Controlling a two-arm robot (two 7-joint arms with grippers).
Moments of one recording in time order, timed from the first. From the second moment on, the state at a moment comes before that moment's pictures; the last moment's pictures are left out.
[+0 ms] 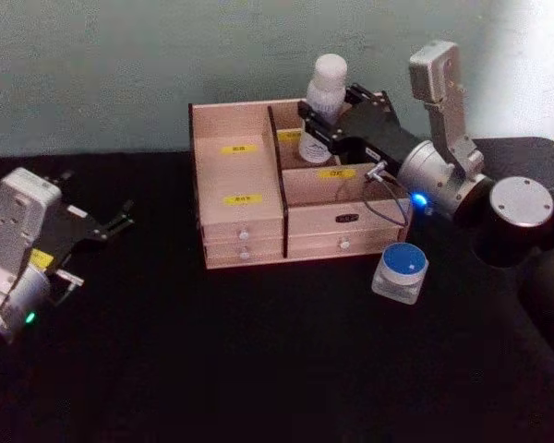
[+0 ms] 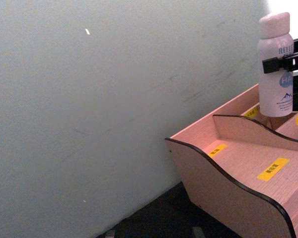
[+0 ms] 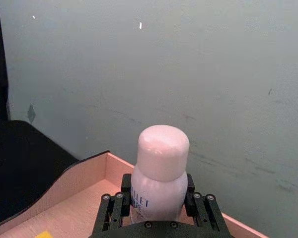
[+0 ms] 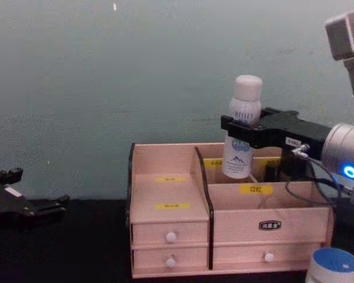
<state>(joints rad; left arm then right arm) -0.20 0.60 0.45 -1.41 -0.25 -0.12 0.03 0.61 0.21 -0.38 -0.97 0.26 -0.22 0.49</state>
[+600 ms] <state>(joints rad) -0.20 0.60 0.45 -1.41 -0.25 -0.12 0.03 0.65 0.18 -0.38 -0.88 0.24 -0.24 0.49</state>
